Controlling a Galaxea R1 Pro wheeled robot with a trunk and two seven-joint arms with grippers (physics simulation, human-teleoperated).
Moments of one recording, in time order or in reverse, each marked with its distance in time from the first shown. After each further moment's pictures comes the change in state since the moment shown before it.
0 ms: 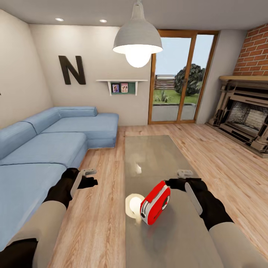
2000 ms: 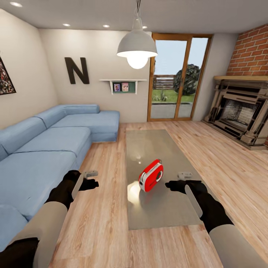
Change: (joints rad) left arm 0.000 -0.005 0.000 0.050 -0.002 -0.044 0.000; right arm 0.017 0.001 0.000 0.010 0.002 -0.017 0.000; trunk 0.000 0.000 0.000
